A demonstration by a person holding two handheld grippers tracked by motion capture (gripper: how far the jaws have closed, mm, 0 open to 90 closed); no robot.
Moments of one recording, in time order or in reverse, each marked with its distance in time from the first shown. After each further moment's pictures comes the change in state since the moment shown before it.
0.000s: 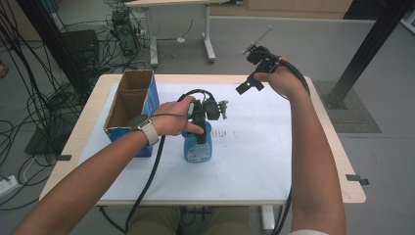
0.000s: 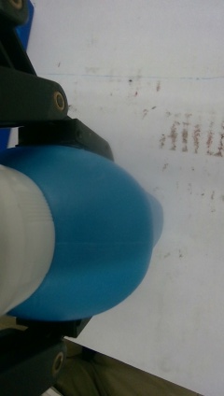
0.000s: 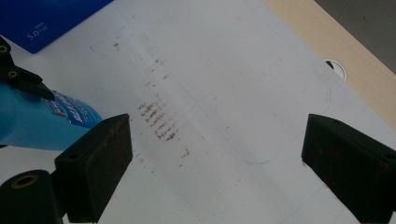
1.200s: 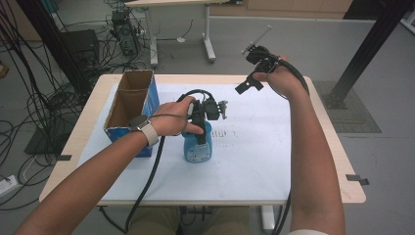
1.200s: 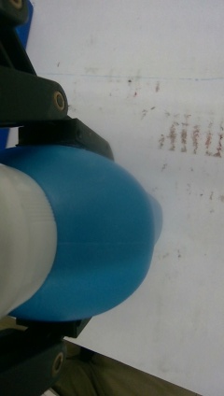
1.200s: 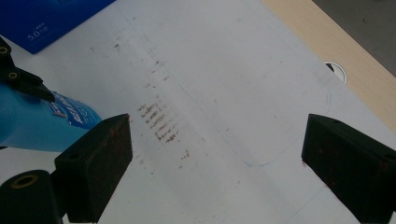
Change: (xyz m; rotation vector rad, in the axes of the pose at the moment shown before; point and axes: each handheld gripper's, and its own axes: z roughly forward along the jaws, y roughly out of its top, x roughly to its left) left arm -0.001 -0.002 0.000 -0.009 0.005 -0.002; right arm 0.001 0.001 0.001 -0.002 0.000 -0.007
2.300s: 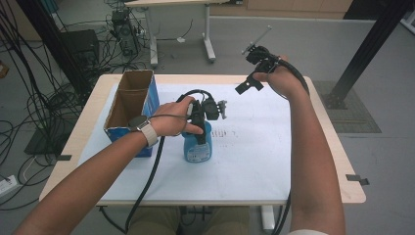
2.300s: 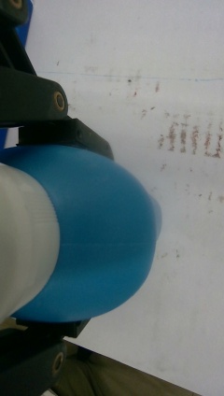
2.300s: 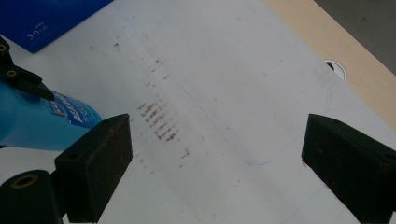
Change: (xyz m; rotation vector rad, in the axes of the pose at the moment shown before) left arm 0.001 -0.003 0.000 -0.007 -0.004 -0.007; right arm 0.000 0.000 0.000 0.003 0.000 0.004
